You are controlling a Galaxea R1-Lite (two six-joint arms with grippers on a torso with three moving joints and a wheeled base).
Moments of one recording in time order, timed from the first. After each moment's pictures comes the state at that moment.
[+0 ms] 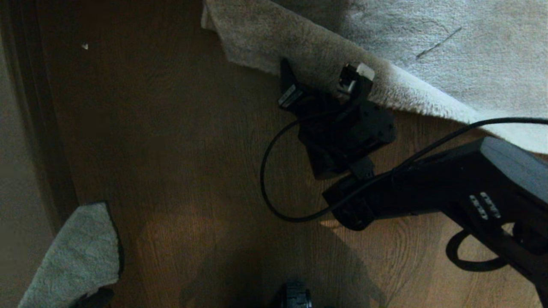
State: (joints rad) left arm 0.00 0.00 0.00 -0.01 0.01 -0.06; right arm 0.76 2.24 -1.47 -1.52 -0.40 0.20
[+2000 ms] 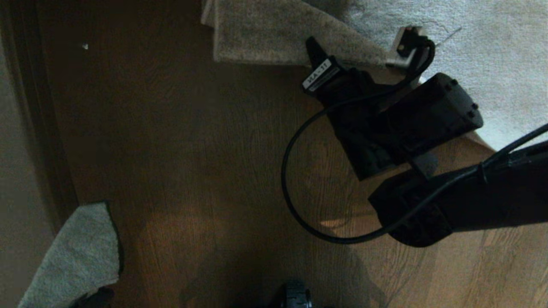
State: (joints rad) left arm 0.00 0.00 0.00 -0.01 0.01 -0.06; right arm 0.80 1.97 -1.20 -1.51 -0.28 0.31
